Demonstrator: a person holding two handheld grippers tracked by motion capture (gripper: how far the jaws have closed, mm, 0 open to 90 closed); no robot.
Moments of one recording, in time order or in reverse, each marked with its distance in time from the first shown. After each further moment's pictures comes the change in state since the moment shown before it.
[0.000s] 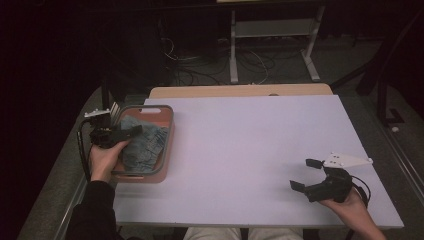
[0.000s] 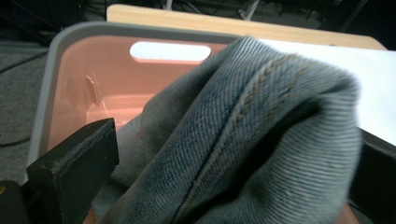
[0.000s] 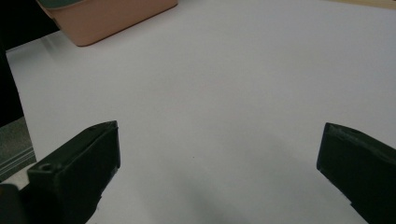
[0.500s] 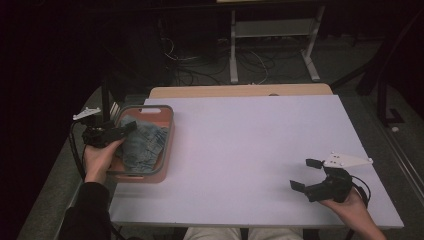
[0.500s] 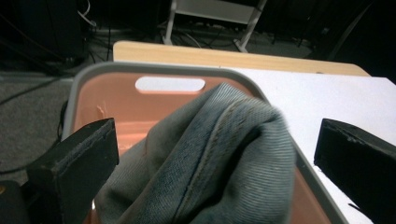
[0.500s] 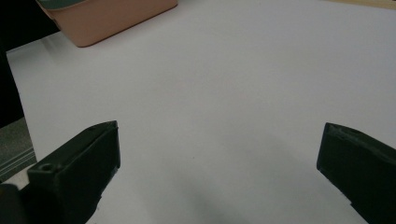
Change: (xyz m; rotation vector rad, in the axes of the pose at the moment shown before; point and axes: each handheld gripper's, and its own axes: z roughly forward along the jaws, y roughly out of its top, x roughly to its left) left arm -0.001 0.003 -0.020 -0.118 -0.010 0.012; right arm 0.000 0.000 0.000 -0.001 0.001 0.002
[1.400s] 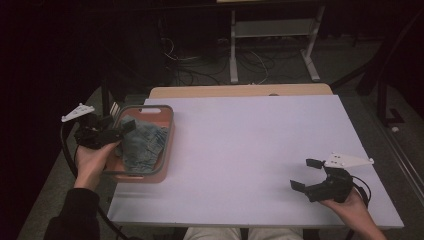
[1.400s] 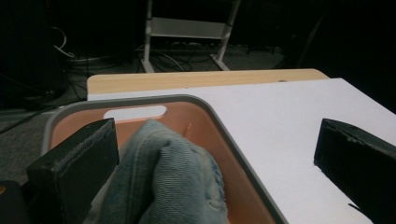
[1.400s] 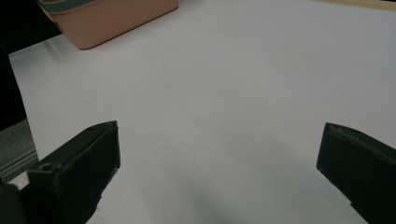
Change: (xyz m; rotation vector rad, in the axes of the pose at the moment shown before) left arm -0.029 0.015 -0.036 -0.081 -0.080 0.097; right arm 0.000 0.000 -0.001 -0.008 0.003 0.004
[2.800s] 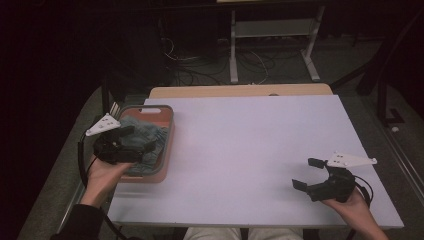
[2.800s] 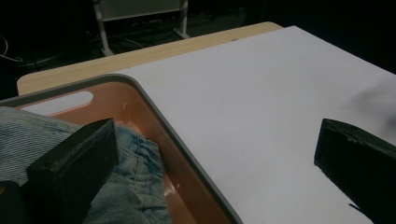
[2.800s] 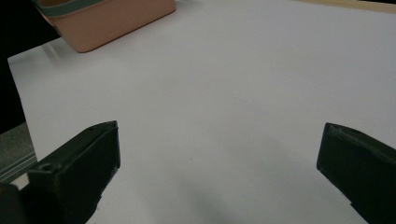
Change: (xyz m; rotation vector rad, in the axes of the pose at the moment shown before) left arm -0.061 -0.015 -0.004 0.115 -0.139 0.196; right arm -0.003 0.000 -0.004 -0.009 -0.004 0.009
